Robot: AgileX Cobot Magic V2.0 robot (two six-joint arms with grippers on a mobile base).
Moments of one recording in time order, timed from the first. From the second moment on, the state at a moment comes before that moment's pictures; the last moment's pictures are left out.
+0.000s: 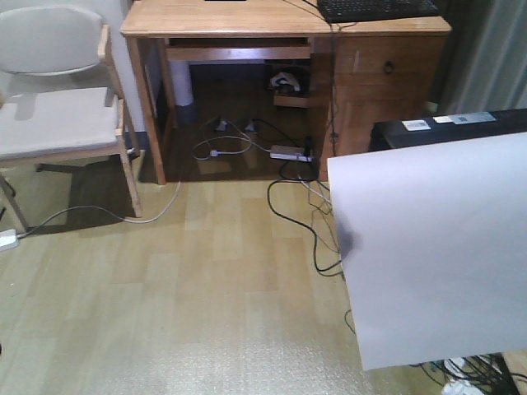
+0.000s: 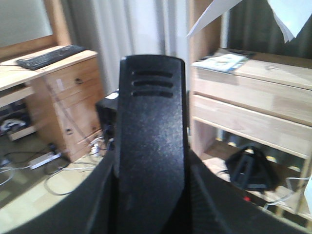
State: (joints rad) left arm -0.57 0.18 -0.78 -0.29 0.87 0.29; right arm 0.08 0.30 -0.31 -0.59 -0.83 1.59
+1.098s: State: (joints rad) left arm -0.57 0.18 -0.78 -0.29 0.87 0.29; right arm 0.08 0.30 -0.31 -0.59 -0.83 1.59
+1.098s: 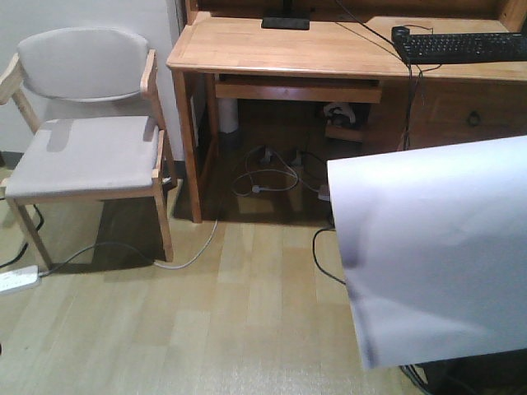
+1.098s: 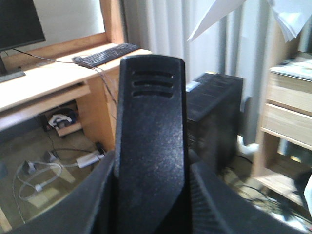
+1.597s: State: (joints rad) left arm -0.57 0.18 -0.78 -0.29 0.87 0.29; right arm 0.08 0.30 -0.31 -0.59 -0.83 1.59
